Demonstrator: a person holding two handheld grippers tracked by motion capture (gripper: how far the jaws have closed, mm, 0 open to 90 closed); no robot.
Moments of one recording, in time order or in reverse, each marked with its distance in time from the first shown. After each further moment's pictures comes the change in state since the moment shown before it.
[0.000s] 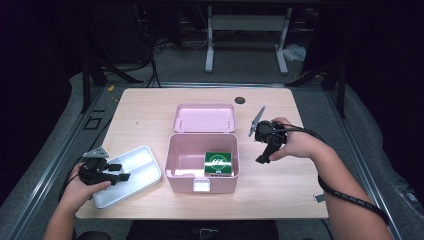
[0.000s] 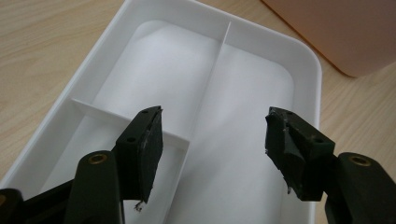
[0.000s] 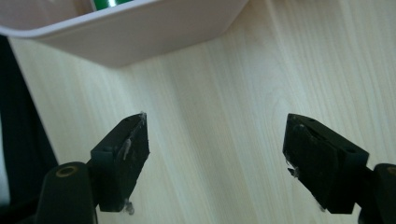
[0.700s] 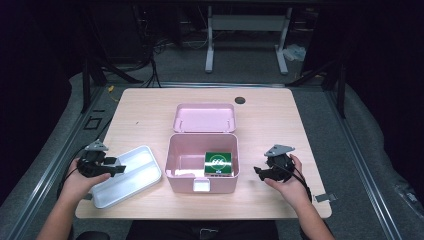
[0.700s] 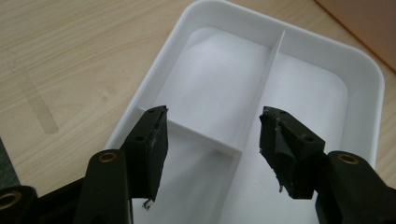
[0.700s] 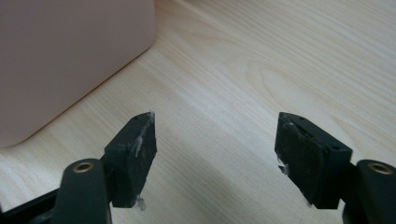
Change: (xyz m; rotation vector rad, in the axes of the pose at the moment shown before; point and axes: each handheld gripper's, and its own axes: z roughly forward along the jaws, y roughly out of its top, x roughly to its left) left arm 0.007 0.021 -0.004 0.074 0.157 0.023; right arm 0.044 -0.083 0.094 -0.462 -0.296 0.498
